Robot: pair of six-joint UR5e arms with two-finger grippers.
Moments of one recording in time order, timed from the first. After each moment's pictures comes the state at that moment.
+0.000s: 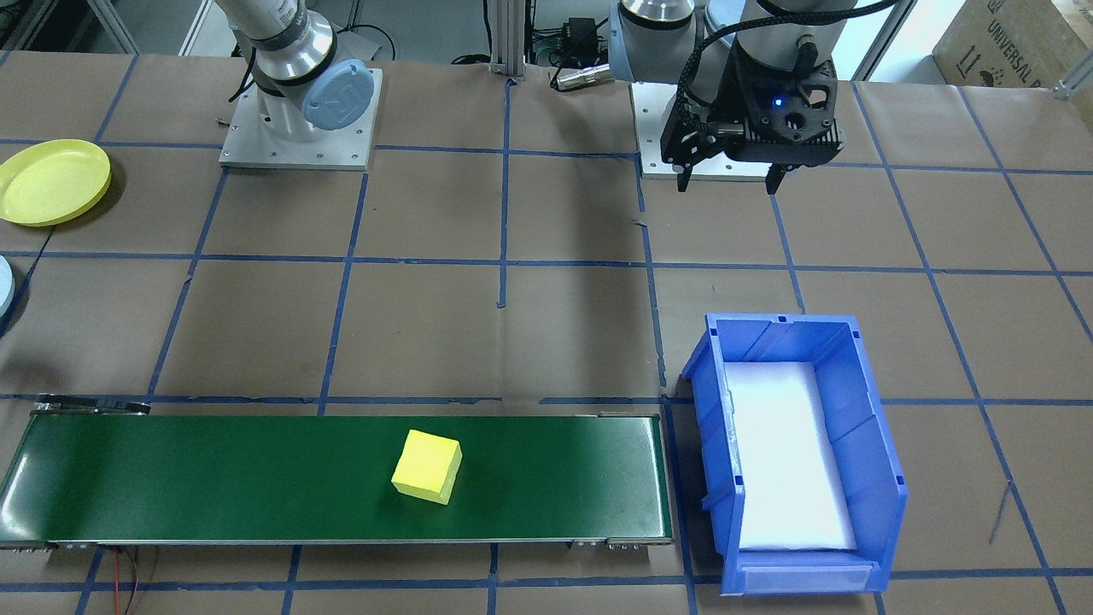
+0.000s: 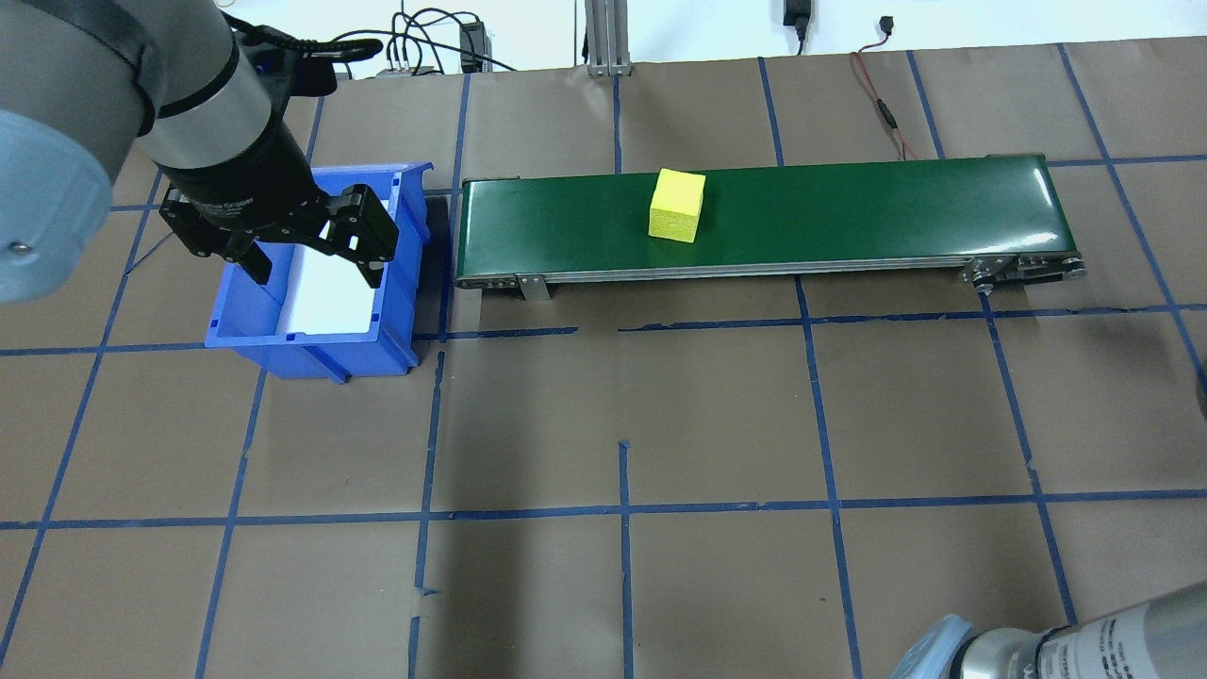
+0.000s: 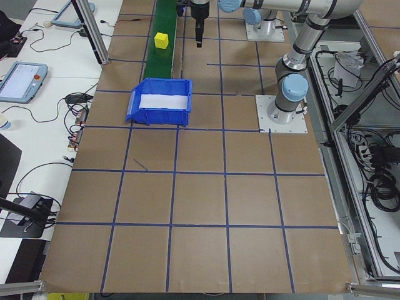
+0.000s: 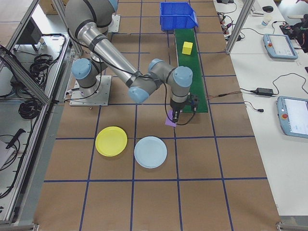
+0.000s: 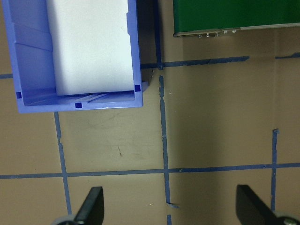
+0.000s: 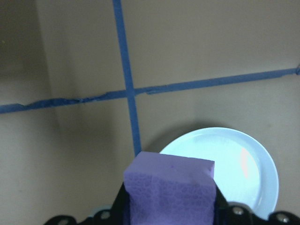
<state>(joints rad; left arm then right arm) -1.62 -1.50 -1.62 -1.62 1.63 0.00 0.68 -1.25 1.69 -2.08 -1.62 -0.79</state>
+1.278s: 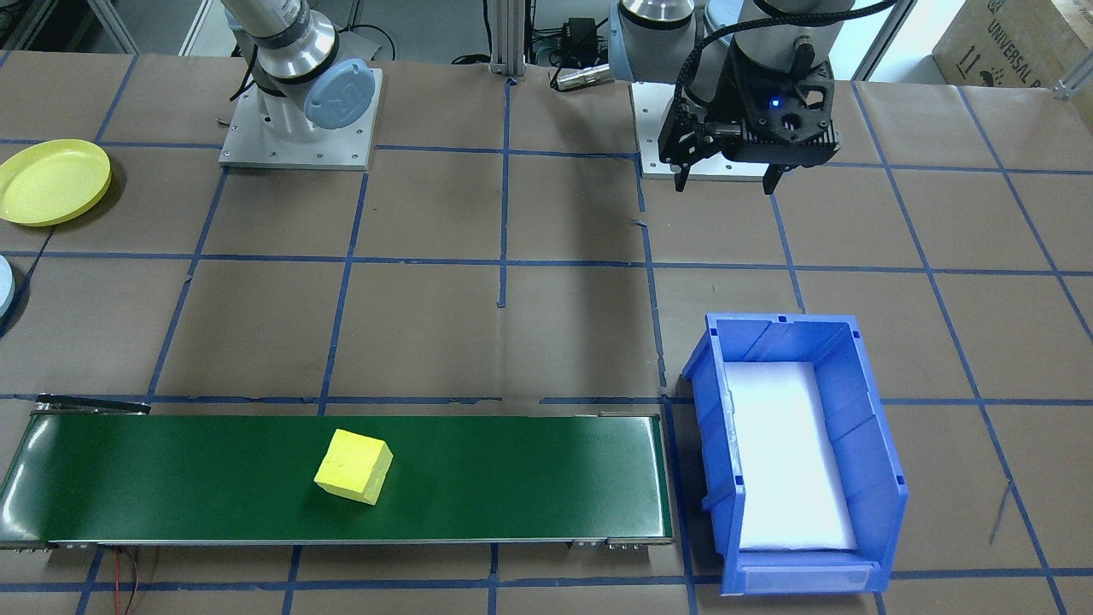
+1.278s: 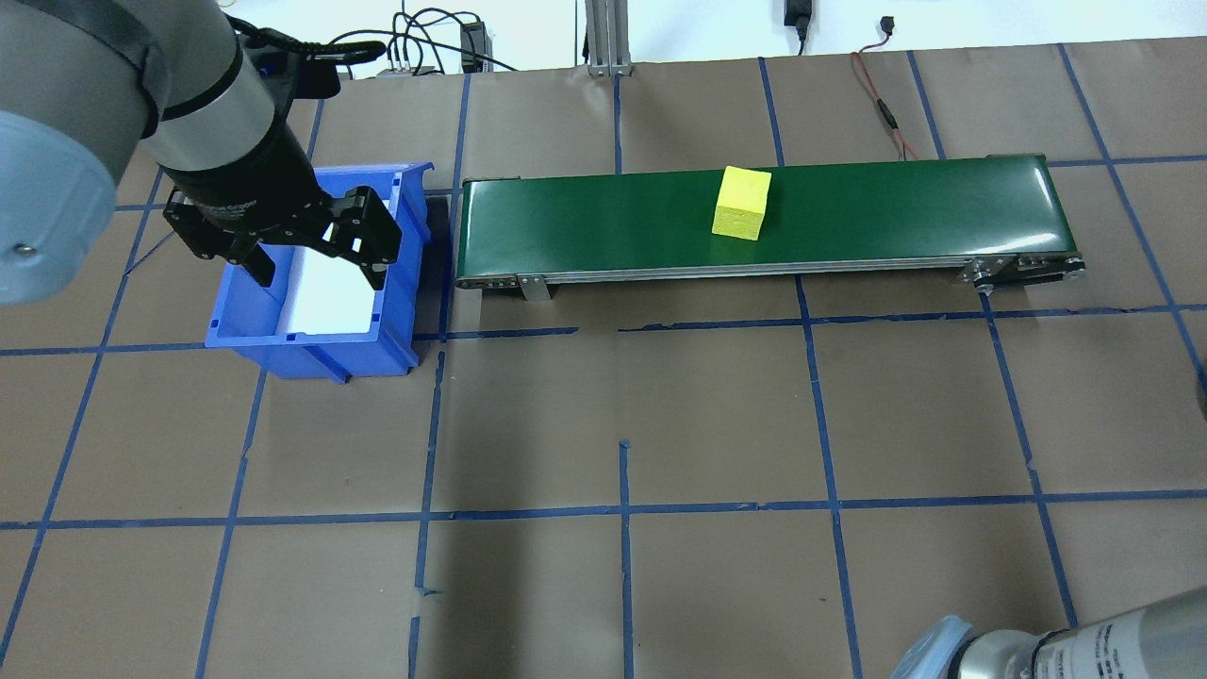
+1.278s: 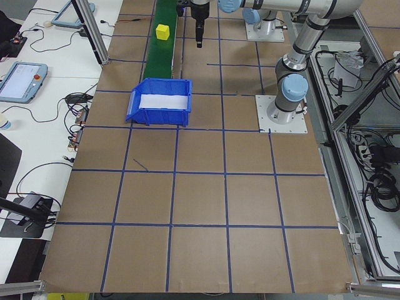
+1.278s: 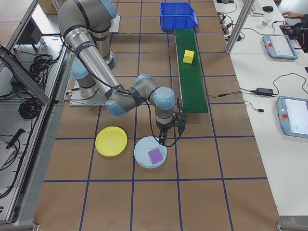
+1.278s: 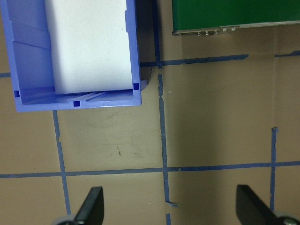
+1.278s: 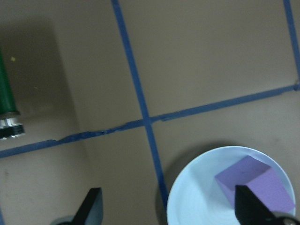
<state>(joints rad) -1.62 -1.50 -1.62 -1.62 1.62 0.00 0.79 -1.28 1.65 -2.06 -1.54 -0.58</state>
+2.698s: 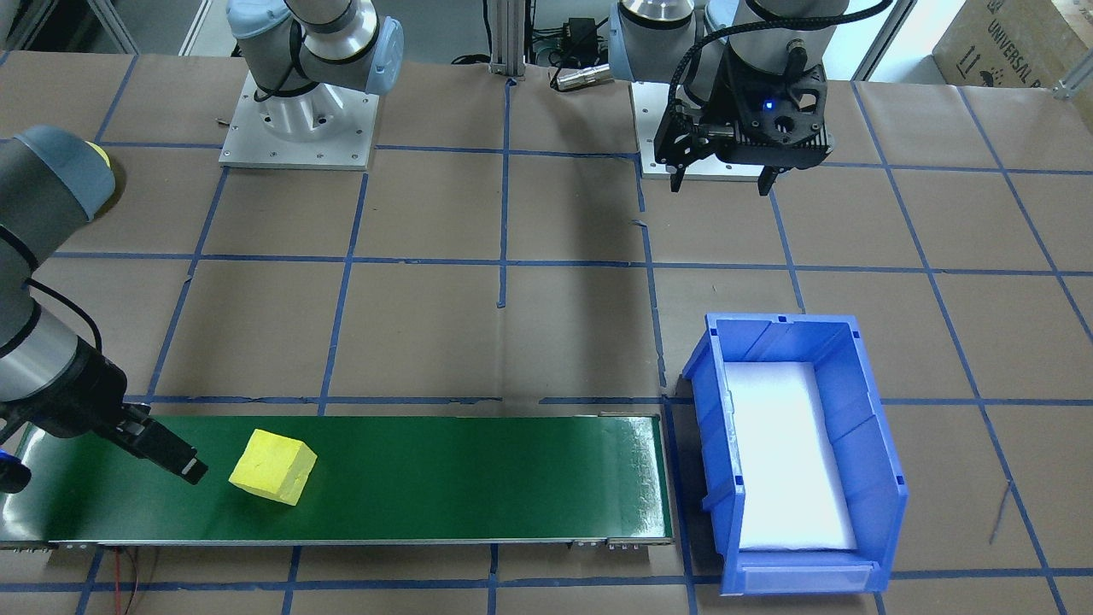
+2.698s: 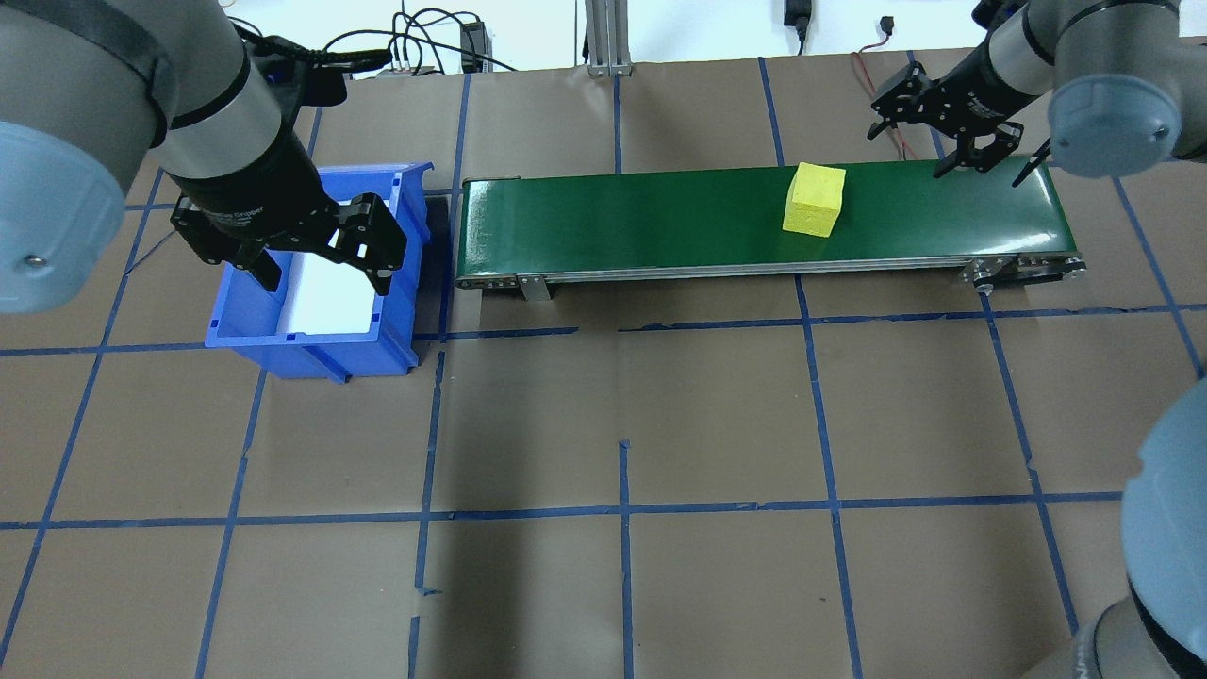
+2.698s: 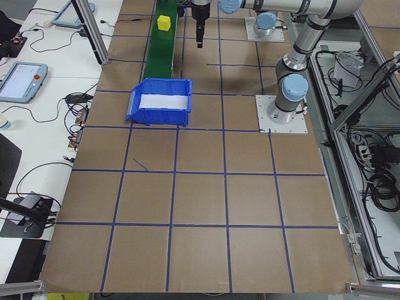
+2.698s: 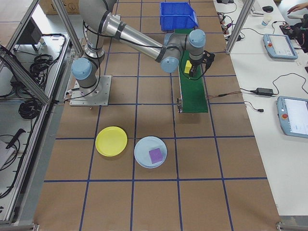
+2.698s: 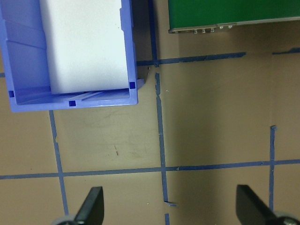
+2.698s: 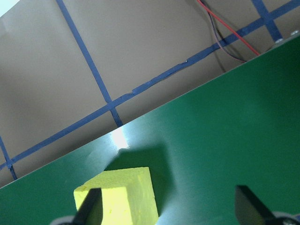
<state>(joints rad) -1.63 -1.49 -1.63 -1.61 1.62 0.01 1.32 -1.18 1.59 -2.13 -1.27 0.24</state>
